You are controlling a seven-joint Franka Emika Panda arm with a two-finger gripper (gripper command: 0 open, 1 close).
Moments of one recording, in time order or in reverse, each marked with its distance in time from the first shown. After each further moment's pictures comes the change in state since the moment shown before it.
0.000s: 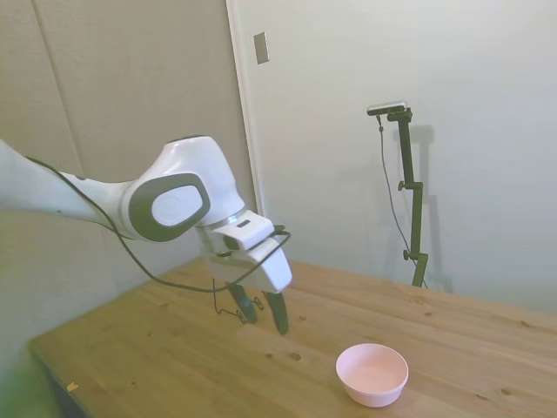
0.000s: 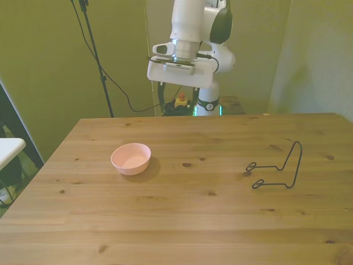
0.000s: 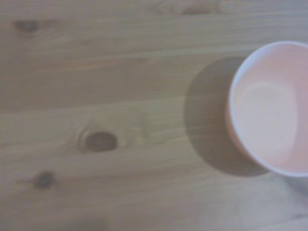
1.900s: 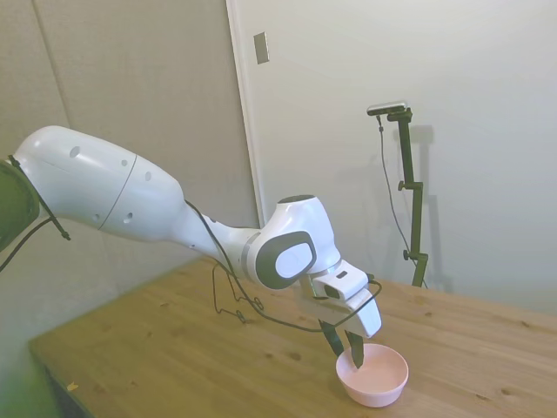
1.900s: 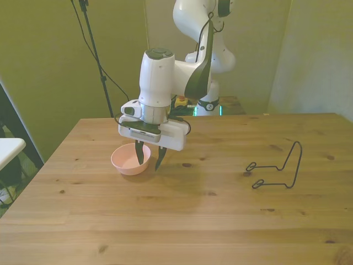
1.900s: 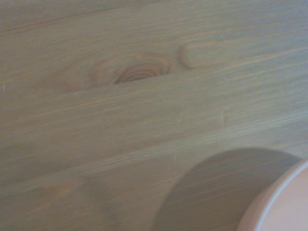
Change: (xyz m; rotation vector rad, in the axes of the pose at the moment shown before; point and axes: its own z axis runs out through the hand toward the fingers) arm 0.078 -0.055 0.142 -0.058 -0.036 0.080
